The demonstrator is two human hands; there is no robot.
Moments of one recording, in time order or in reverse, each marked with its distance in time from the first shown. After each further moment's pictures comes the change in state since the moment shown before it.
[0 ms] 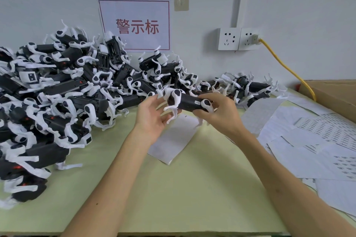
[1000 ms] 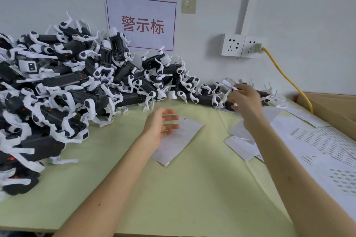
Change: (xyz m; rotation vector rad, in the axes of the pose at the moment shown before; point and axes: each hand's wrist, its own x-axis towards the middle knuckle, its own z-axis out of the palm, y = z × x) left_hand 0.000 -0.021 0.006 0.353 0.204 -0.005; right_hand 0.046 0.029 -0.043 0.275 0.252 0.434
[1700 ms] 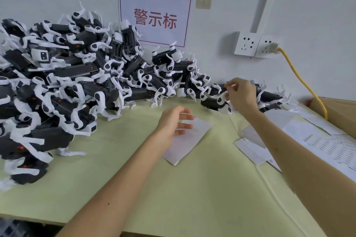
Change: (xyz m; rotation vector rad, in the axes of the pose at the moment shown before) left_hand -0.008 0.001 0.007 0.105 -0.067 0.020; right_hand 0.036 -0.003 0.041 -0.517 -0.034 -0.325
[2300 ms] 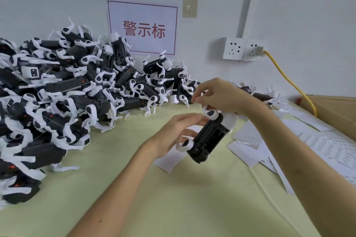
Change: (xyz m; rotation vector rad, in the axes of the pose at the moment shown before) left_hand -0.010 0.006 0.000 0.248 -0.591 0.238; right_hand -0.048 -0.095 -0.055 -0.105 -0.574 -0.181
